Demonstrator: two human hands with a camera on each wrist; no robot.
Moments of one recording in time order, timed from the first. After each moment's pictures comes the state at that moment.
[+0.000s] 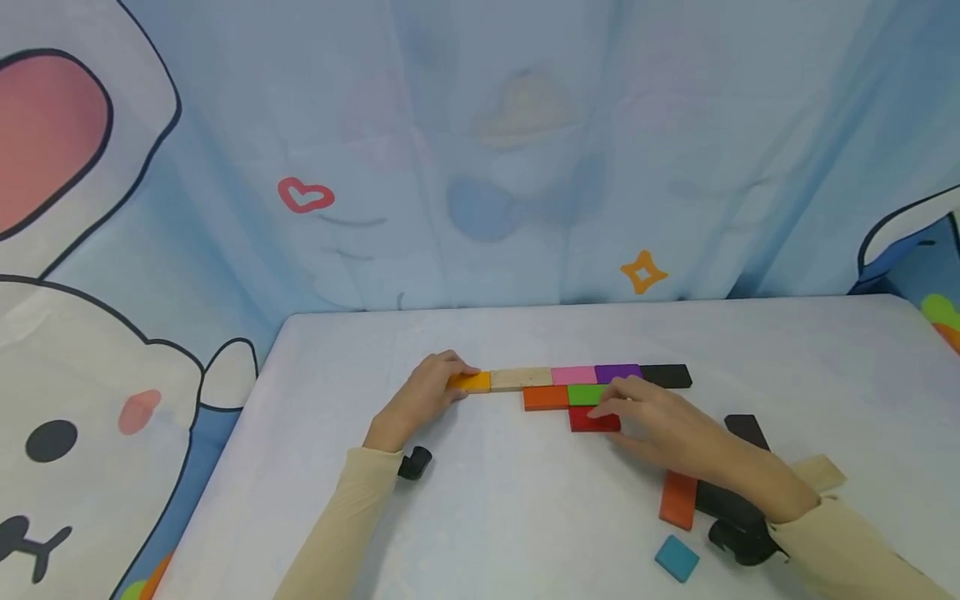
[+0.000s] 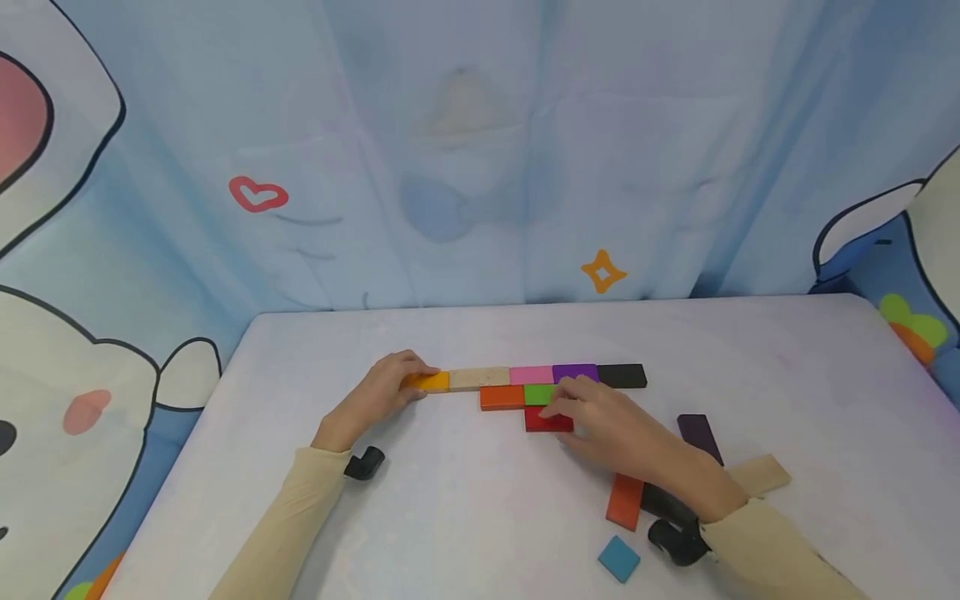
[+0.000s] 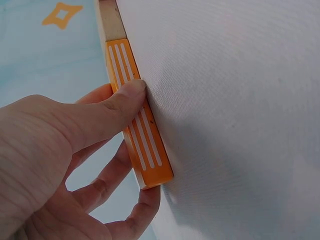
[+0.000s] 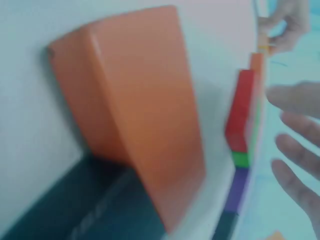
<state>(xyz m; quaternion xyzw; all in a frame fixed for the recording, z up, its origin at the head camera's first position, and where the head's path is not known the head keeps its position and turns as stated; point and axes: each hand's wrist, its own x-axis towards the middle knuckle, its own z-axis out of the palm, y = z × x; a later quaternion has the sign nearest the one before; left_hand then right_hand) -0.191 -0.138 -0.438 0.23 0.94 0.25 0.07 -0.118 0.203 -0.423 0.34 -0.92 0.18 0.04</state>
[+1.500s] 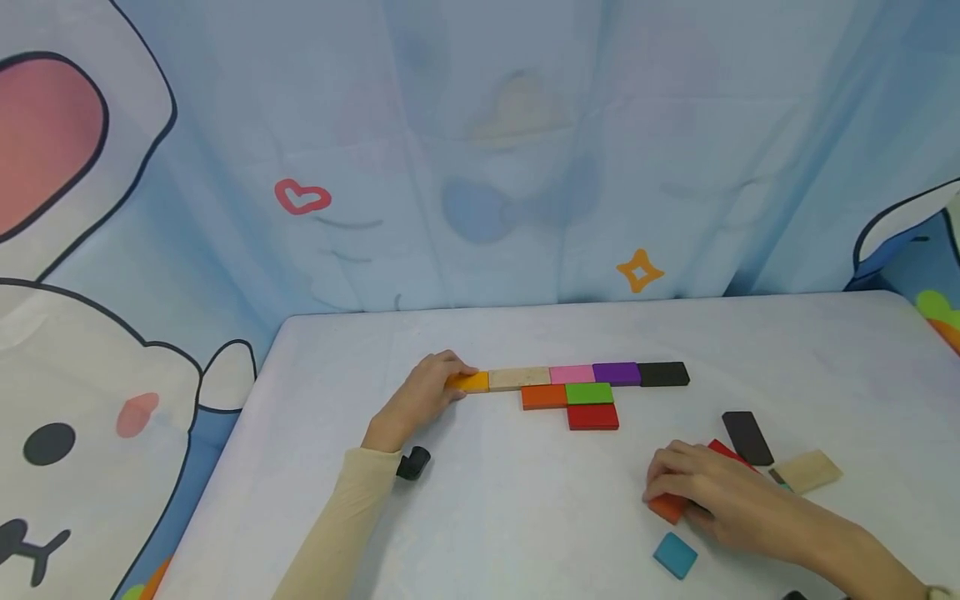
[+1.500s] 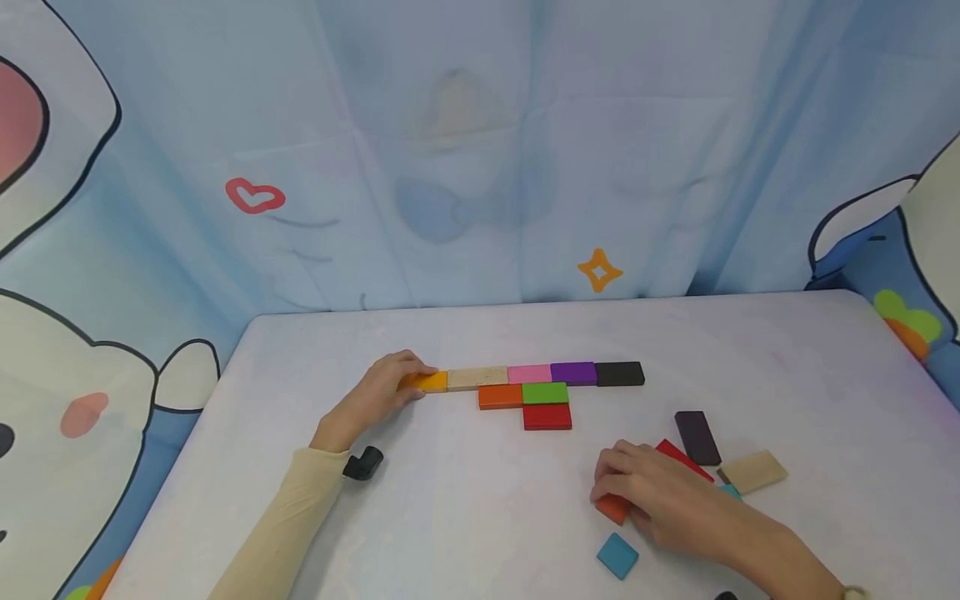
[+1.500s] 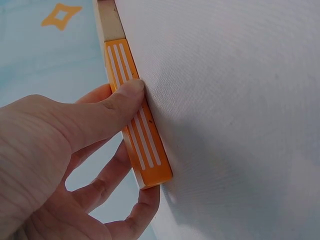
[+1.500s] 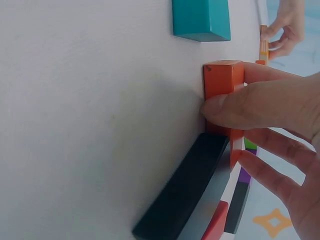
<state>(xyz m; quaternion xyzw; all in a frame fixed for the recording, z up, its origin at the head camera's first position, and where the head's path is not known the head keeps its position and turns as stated) -0.190 -0.138 -0.440 0.23 0.94 0.25 0.07 -0.061 0.254 -0.443 0.39 -0.90 0.17 -0.05</state>
